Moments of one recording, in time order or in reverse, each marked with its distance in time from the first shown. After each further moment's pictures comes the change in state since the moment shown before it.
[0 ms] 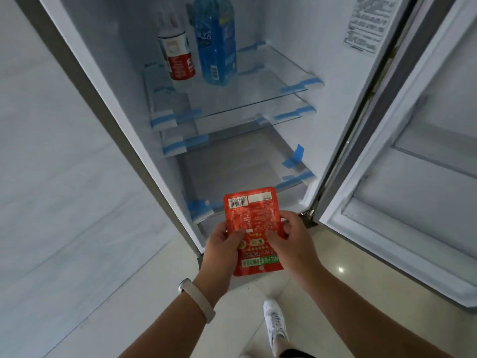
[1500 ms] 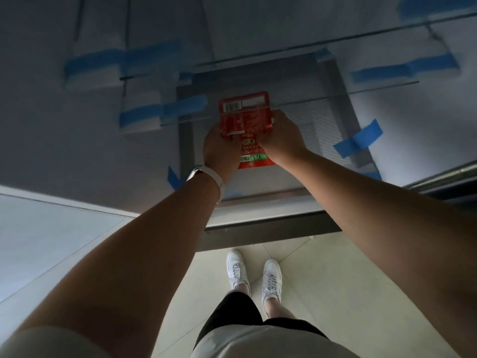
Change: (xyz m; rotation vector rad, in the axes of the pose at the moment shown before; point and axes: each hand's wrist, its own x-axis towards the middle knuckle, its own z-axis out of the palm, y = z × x) left_hand 0.305 0.039 0.019 0.247 0.388 0.185; right_hand 0.346 0.014 0.074 -0.602 -0.206 -0.225
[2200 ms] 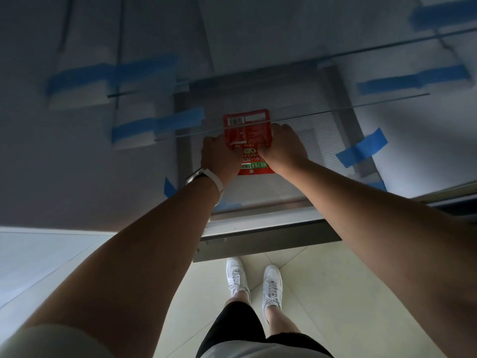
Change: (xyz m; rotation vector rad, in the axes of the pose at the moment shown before) left_hand 0.038 -0.023 0.003 0.529 -0.075 0.097; right_hand 0.017 0.021 0.012 -0.209 -0.037 -0.016
